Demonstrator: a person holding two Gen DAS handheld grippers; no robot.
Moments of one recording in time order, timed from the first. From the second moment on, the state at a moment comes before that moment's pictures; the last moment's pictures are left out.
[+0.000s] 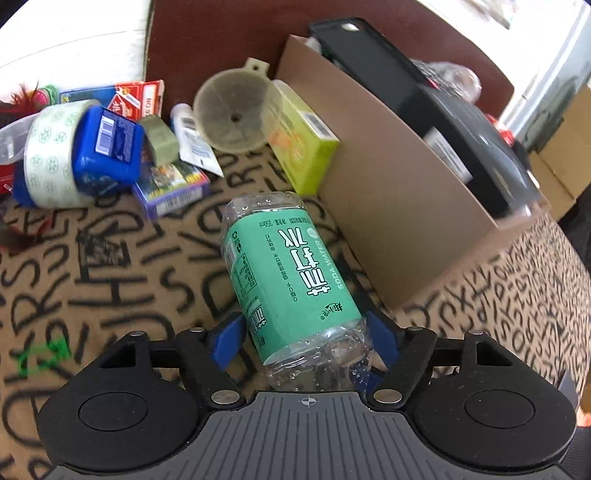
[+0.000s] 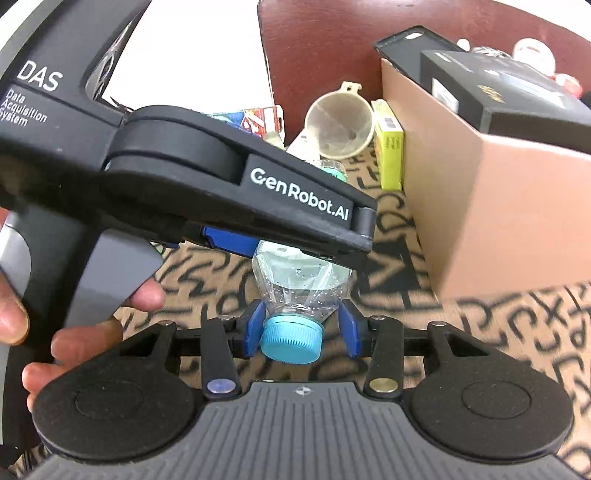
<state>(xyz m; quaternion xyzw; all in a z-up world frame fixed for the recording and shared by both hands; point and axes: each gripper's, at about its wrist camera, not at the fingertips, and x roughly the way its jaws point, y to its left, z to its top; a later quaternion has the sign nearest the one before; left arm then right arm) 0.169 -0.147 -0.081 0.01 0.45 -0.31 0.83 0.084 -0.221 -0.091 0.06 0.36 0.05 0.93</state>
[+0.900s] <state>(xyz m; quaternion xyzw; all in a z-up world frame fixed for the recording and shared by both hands) 0.051 -0.196 0.052 0.02 0.32 -0.31 0.89 -0.015 -0.279 -0.002 0.05 0.23 0.08 0.97</state>
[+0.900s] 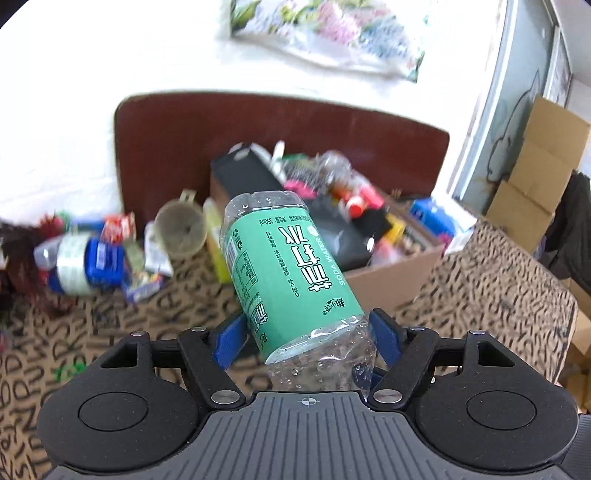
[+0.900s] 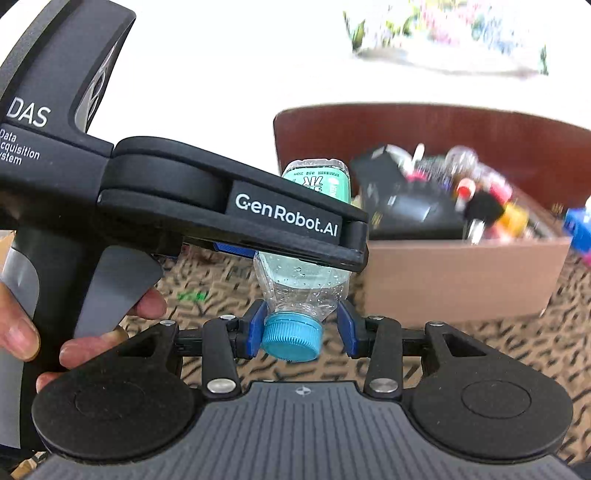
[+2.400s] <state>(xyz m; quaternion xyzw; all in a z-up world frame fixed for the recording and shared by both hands) 0.265 -0.321 0.059 0.00 0.33 -0.35 0.88 0.177 -0.414 0.027 0.04 0.25 0.03 0.97</state>
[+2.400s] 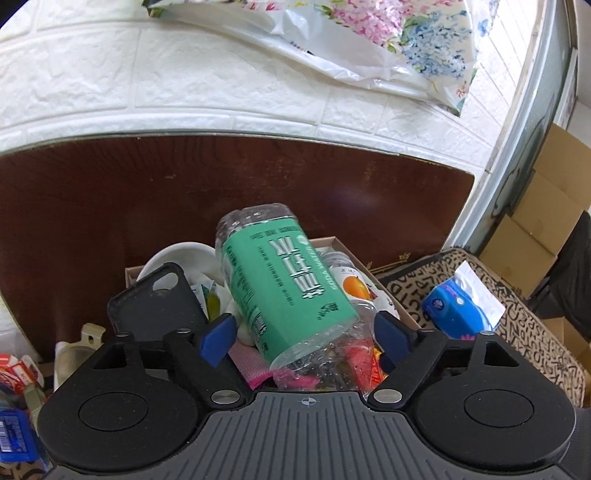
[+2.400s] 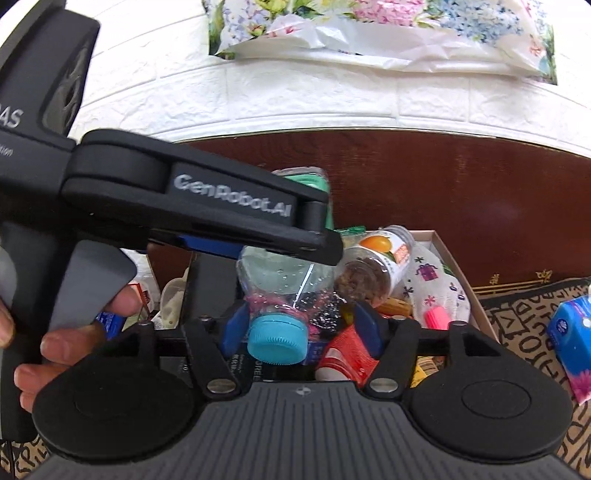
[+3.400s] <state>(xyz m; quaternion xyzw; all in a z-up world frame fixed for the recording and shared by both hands) 0.140 -0.242 0.060 -0.03 0.30 -0.36 0.88 0.096 -0.392 0.044 0.04 0.23 0.00 0.97</state>
